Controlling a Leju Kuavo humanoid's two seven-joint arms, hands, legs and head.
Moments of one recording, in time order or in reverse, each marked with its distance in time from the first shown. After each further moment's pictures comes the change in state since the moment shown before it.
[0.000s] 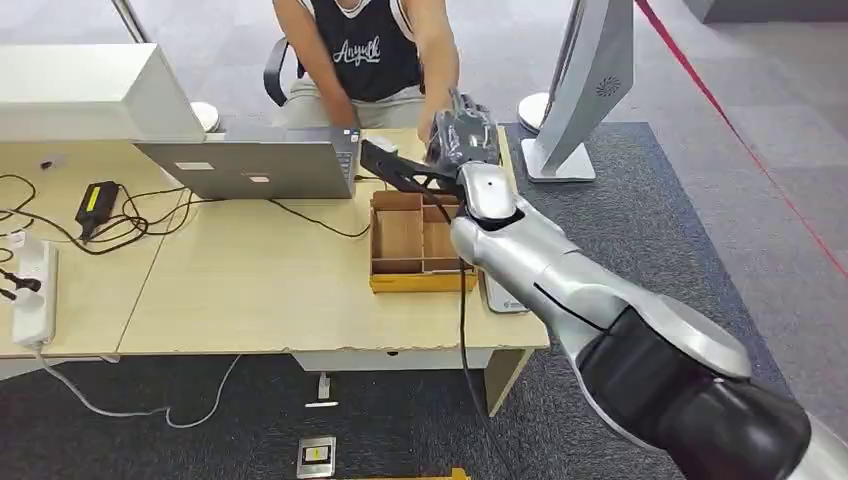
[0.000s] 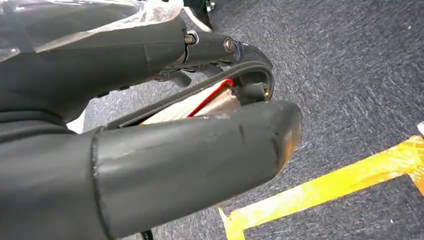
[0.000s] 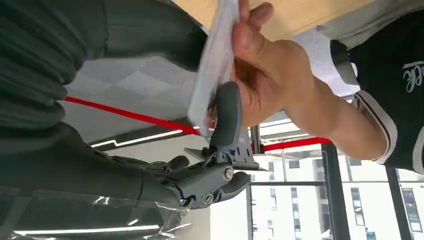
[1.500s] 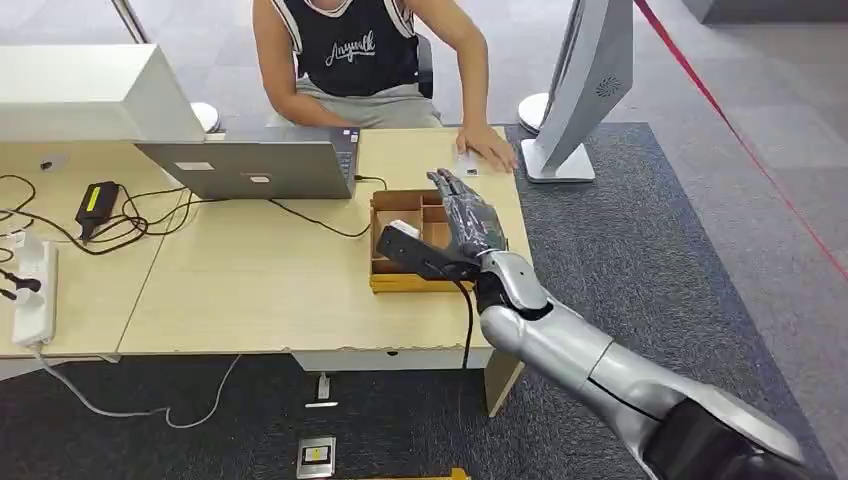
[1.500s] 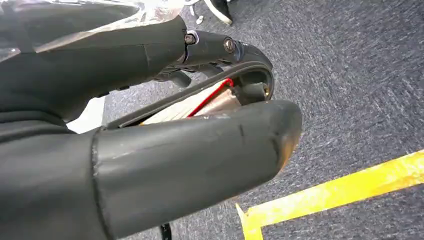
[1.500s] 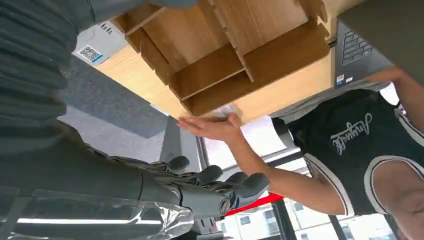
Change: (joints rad) left arm 0.038 0.002 0.002 0.000 0.030 0.027 0.029; right arm 0.382 -0.262 -0.061 -0.603 -0.102 -0.020 -0.092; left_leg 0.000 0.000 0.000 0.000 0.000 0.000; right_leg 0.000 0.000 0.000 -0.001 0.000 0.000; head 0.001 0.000
